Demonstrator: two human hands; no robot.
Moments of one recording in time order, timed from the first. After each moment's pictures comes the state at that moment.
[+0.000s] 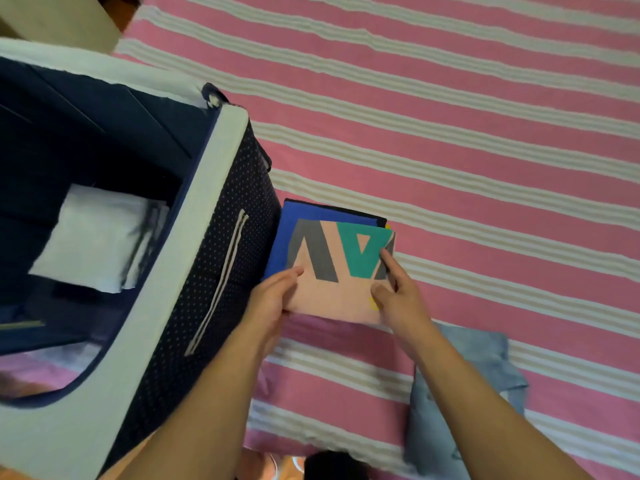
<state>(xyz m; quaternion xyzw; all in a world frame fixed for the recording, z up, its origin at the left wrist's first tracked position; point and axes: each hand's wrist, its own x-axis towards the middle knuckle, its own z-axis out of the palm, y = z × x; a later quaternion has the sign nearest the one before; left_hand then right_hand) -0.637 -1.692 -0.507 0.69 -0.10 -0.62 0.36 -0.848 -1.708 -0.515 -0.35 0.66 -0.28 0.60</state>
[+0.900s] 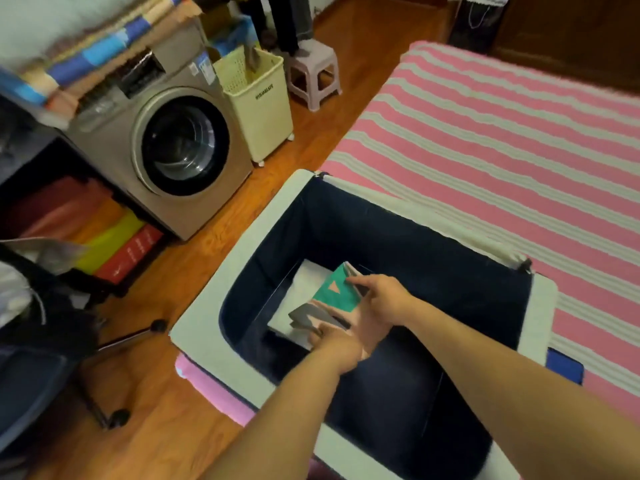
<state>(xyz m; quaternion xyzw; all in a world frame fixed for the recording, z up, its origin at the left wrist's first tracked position) -0.311 -1.707 -0.354 0.82 -0.19 -0.54 0.09 -0.409 -1.829 -0.391 -0.77 0.44 0.06 0.45</state>
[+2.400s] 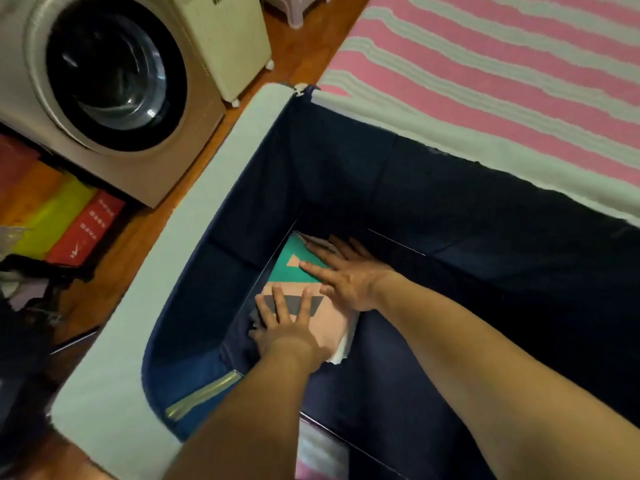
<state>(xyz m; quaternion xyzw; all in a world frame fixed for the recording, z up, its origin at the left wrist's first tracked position) -0.214 -1.733 -0.532 0.76 -0.43 -0.36 -0.34 -0.321 -1.868 -0.550 -0.92 0.24 0.26 0.17</state>
